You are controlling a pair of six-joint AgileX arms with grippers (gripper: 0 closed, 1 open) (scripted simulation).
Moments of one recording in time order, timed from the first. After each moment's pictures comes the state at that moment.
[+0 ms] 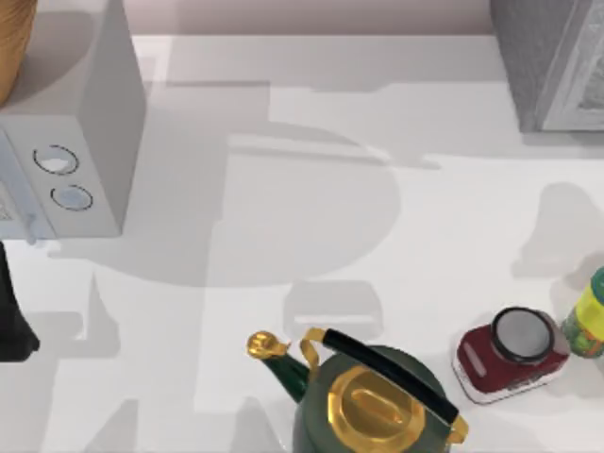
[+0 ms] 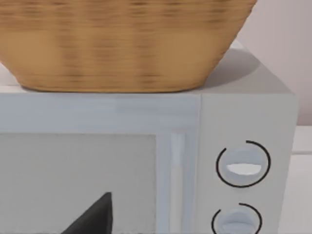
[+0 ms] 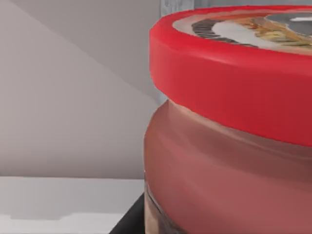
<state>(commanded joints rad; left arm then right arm) 0.00 0.00 0.00 0.00 0.00 0.00 0.26 0.51 0.73 -0.29 0.24 0.02</state>
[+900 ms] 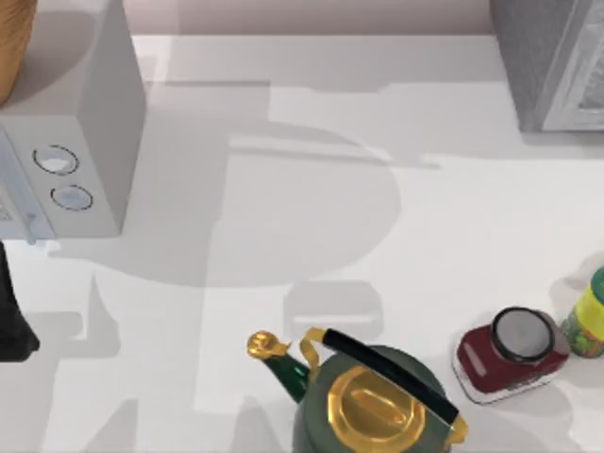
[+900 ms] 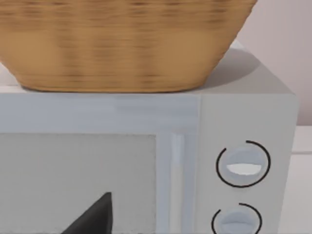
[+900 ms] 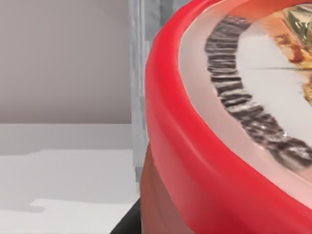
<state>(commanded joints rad) 0.00 0.00 0.00 0.00 0.00 0.00 0.00 0.00 0.00 0.00 0.00 0.00</state>
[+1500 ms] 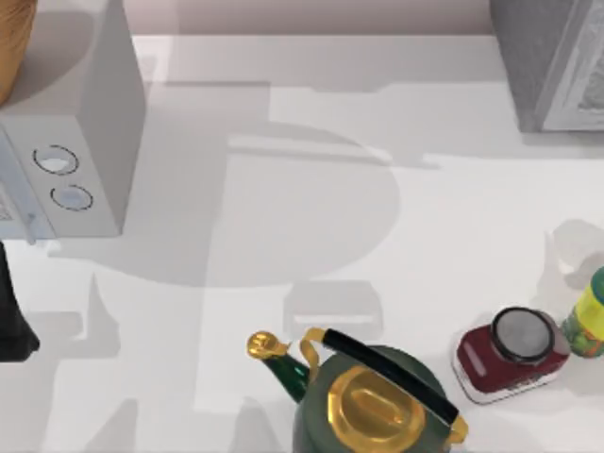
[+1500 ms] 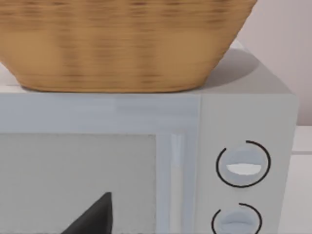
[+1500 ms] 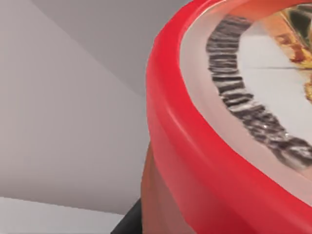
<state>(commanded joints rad) 0.00 0.00 0.00 0.00 0.00 0.00 0.03 0.39 0.23 0.32 -0.12 -0.06</state>
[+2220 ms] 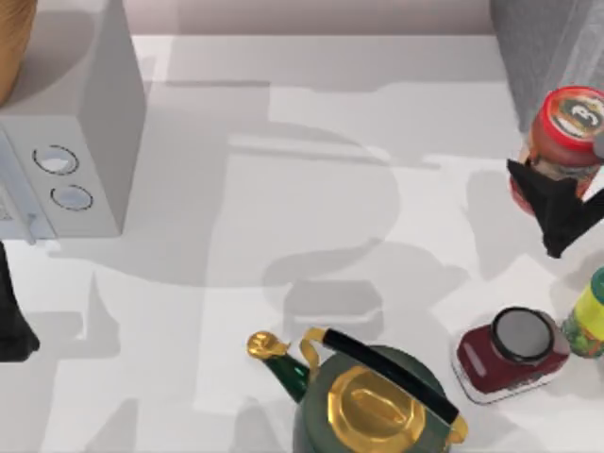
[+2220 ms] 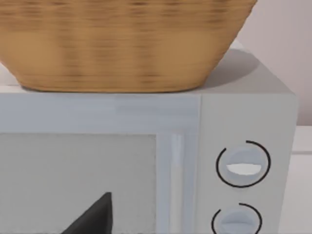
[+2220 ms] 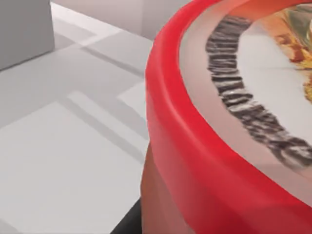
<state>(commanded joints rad) 0.00 0.00 0.00 0.00 0.00 0.00 0.08 1.48 0.48 0.75 -0.54 -0.19</state>
